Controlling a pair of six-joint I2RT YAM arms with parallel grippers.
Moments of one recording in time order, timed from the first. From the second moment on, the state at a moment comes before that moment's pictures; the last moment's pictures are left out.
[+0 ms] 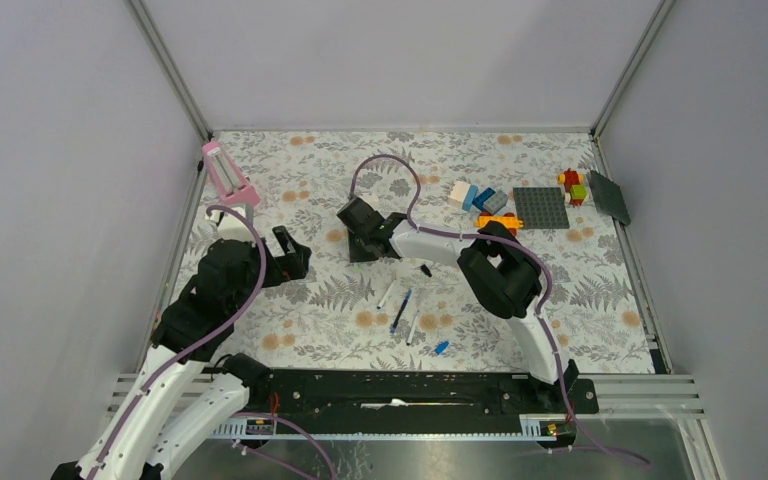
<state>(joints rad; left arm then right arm) -0.47 0.59 0.81 -0.67 -0.22 -0.52 0.90 2.20 1.61 -0.37 0.15 0.67</state>
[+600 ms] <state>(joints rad) -0.47 0.58 0.81 -0.68 -0.22 -0.52 0.90 2.18 1.63 -0.42 0.20 0.67</state>
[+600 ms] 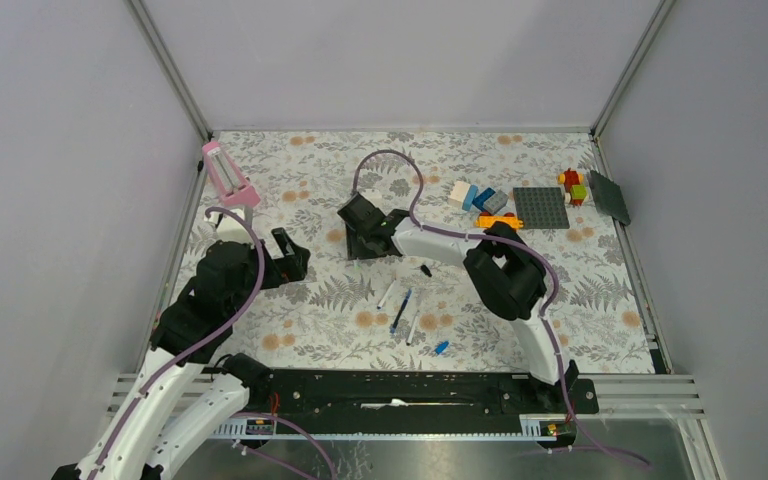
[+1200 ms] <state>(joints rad) -0.47 0.57 0.81 -0.69 -0.21 -0.52 0.97 1.95 1.45 -0.61 0.39 0.91</state>
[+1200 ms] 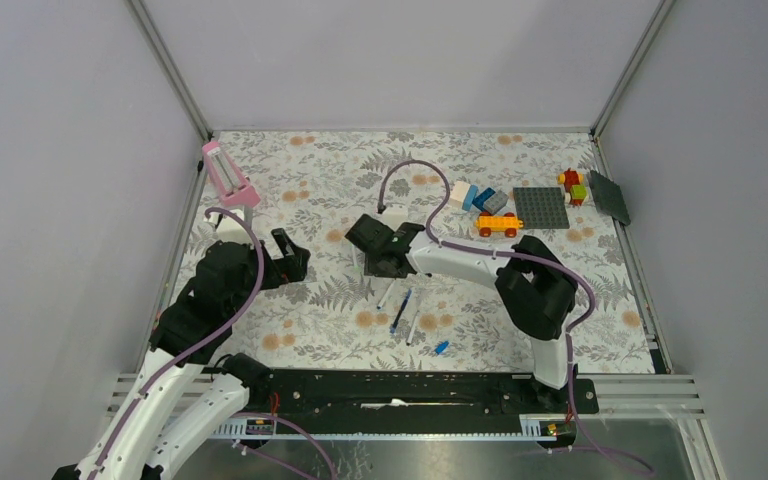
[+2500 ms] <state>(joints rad) -0.47 0.56 0.81 -0.69 -0.21 -0.52 1.02 2.03 1.42 -0.66 0.39 1.05</state>
